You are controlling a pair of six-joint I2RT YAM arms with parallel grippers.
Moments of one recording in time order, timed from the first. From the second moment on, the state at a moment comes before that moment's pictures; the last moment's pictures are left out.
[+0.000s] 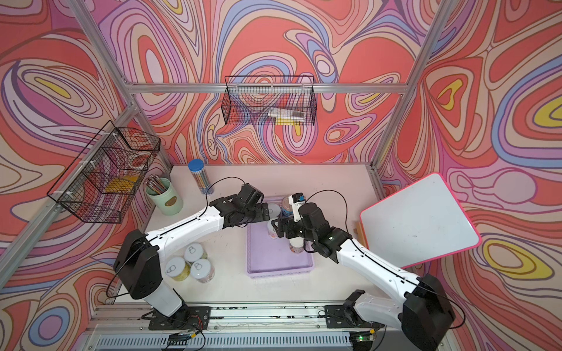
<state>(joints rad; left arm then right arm) -0.69 1.62 1.28 -0.64 -0.18 -0.76 0.68 1.20 0.81 -0.16 -0.09 0.44</state>
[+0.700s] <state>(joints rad) -0.58 1.18 1.00 -0.91 -0.31 -0.77 0.93 1.54 1.03 -0.03 -0.08 0.45</state>
